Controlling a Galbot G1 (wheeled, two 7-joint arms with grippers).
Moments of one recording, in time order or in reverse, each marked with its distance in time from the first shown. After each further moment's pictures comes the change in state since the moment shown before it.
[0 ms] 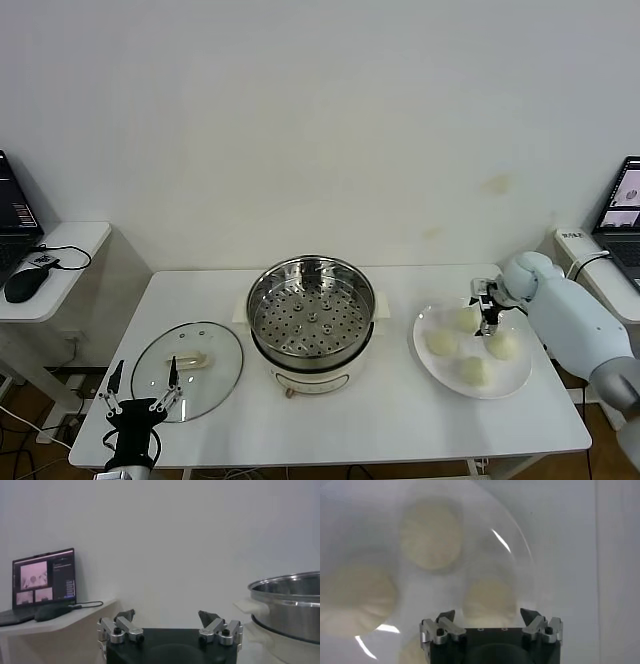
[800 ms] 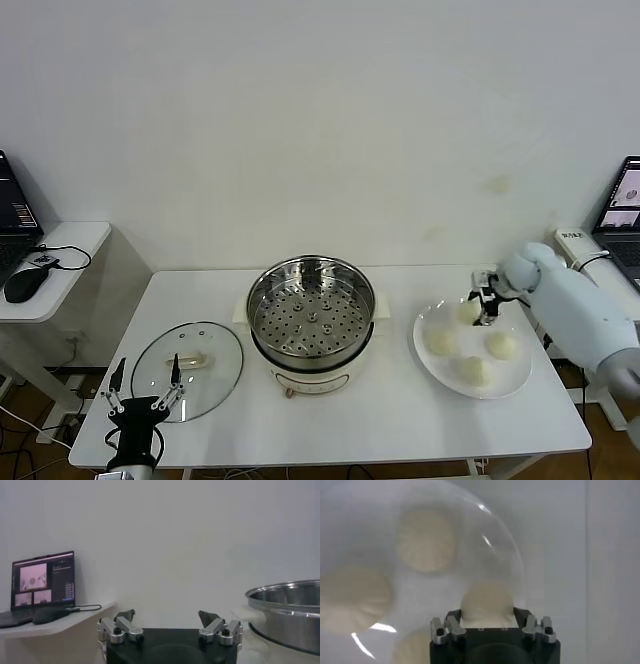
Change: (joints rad) left arm -0.002 0.001 0.015 -0.016 -0.009 -0.005 -0.004; right arm 0.155 -0.134 -0.179 0.196 0.191 -0.020 -0.040
